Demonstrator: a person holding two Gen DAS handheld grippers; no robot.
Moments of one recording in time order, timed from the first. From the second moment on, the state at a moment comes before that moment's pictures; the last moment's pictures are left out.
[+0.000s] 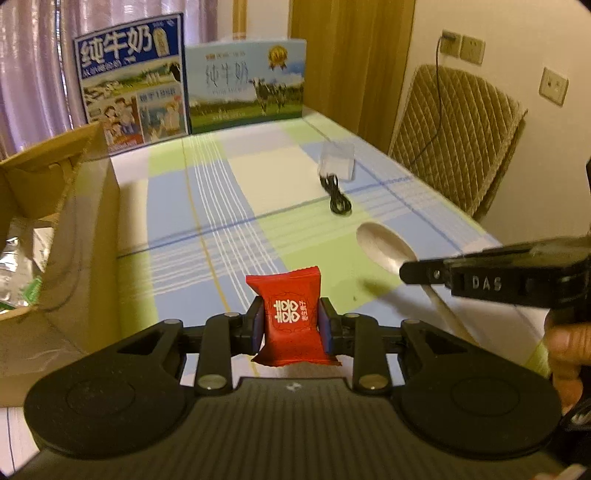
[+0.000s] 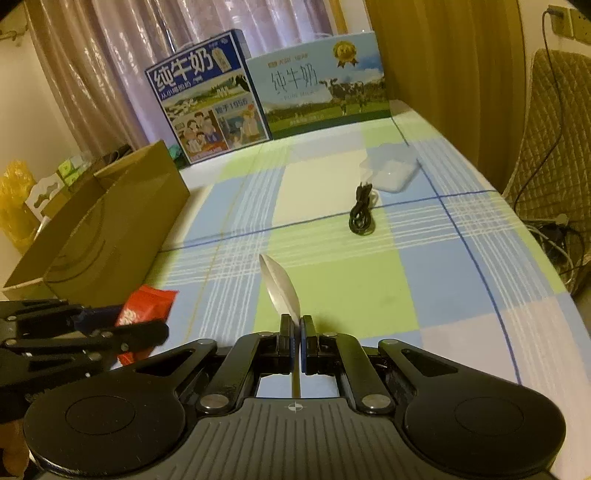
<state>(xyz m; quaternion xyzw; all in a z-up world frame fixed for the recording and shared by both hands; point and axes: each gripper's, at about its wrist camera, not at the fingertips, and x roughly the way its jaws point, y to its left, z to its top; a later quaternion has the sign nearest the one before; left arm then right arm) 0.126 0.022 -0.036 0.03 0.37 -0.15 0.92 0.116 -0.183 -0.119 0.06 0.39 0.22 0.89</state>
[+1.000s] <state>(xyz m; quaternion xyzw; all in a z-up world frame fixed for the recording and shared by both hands) 0.065 0.089 0.047 0.01 0.31 -0.07 0.95 0.073 -0.137 -0.044 0.03 0.33 0.27 0.91</state>
